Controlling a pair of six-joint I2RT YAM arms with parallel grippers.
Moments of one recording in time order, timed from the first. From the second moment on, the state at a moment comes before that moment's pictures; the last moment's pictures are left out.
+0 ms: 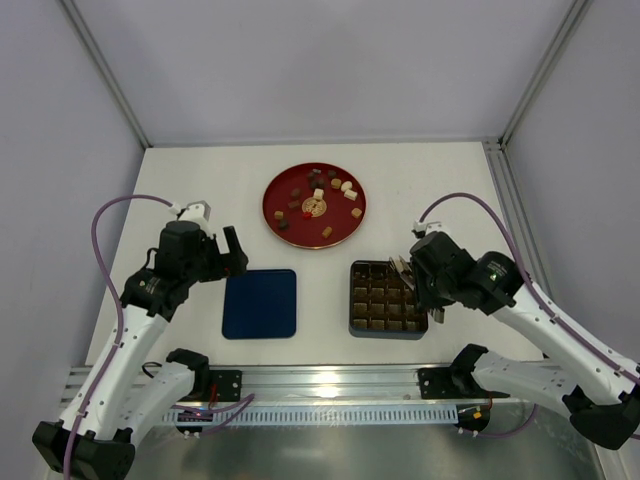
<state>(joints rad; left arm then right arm) -0.29 0.81 0.86 -0.75 -0.03 -0.39 0.77 0.94 1.06 -1.21 0.26 0.55</state>
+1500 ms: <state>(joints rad) -0.30 0.81 0.86 -0.75 -0.03 -0.39 0.77 0.91 1.01 -1.21 0.23 0.58</state>
